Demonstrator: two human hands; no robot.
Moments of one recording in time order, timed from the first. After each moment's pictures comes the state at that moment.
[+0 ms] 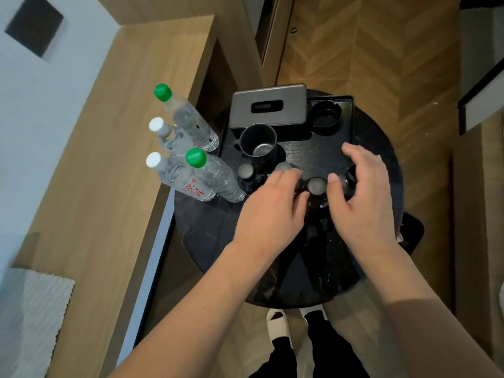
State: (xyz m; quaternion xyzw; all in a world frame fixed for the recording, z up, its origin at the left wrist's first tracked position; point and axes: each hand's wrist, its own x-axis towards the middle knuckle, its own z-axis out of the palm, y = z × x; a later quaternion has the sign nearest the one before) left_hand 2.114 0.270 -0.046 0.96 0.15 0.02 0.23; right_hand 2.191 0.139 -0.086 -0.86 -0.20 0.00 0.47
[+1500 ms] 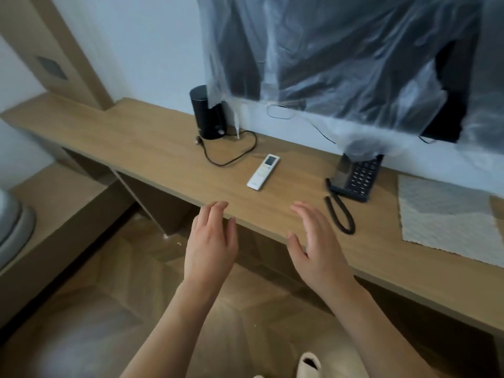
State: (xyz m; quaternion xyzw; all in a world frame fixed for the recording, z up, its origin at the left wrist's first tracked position) left_hand 1.268 0.114 0.035 0.35 0.87 0.33 -0.03; right_hand 1.419 0.242 0.034 -0.28 -0.89 0.29 0.24
